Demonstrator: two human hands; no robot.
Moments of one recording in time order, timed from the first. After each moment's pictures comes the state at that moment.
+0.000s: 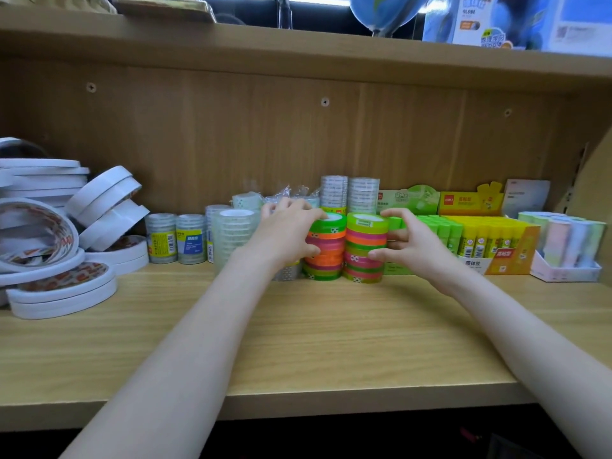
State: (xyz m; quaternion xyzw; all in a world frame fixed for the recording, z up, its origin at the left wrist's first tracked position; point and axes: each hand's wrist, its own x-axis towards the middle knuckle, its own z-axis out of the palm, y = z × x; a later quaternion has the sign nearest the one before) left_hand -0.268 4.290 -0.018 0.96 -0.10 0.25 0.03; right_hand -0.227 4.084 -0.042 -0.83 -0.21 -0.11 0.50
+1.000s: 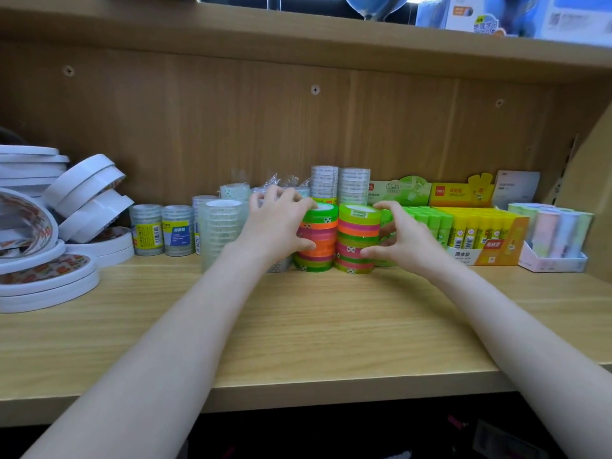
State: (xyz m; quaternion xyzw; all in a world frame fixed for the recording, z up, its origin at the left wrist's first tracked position) left_hand -0.265 4.289 -0.026 0.95 -0.10 0.29 0.01; right_hand -0.235 4.085 -0.041 -0.90 -0.20 -0.16 0.36
